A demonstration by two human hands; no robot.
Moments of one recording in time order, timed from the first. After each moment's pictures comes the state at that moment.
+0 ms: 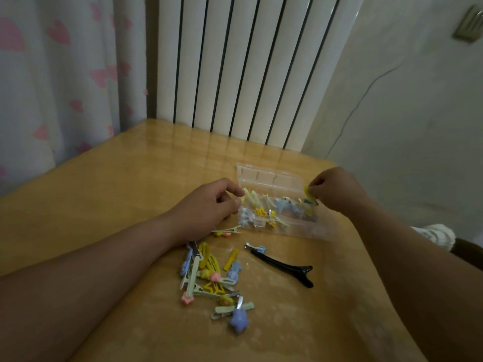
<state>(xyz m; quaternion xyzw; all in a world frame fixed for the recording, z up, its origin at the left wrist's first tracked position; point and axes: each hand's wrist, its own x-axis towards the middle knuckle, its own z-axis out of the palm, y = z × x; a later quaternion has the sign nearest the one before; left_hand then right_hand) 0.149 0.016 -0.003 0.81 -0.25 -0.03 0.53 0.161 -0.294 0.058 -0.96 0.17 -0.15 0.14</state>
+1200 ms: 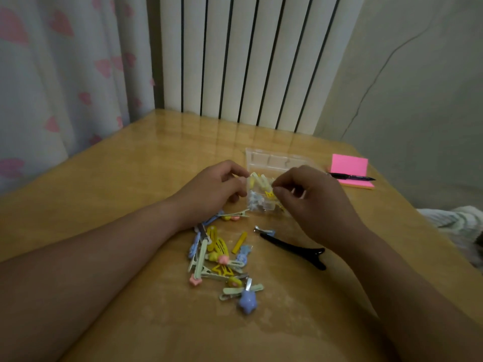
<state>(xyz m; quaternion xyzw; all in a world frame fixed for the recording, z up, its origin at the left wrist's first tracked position) 0.150 0.016 -0.003 0.80 -0.23 -0.03 0.56 0.073 -0.203 0.025 -0.93 -0.11 -0.25 0.24</state>
